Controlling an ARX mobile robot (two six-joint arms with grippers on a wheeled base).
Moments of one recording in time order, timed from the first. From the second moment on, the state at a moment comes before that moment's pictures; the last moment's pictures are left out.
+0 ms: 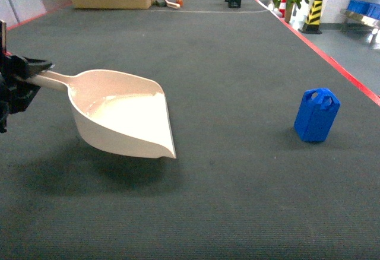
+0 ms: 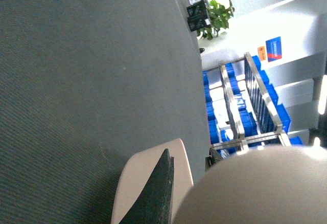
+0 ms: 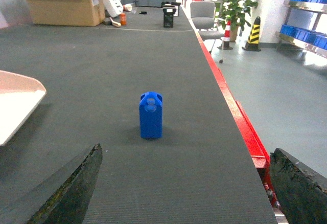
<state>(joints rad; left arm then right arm) 0.15 2.06 0.89 1.09 0.38 -1.12 0.00 0.00 0.01 0.00 0.00 0.00</state>
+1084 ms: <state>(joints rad) -0.19 1.91 0.71 1.28 0.49 -1.31 0.00 0.00 0.01 0.00 0.00 0.00</state>
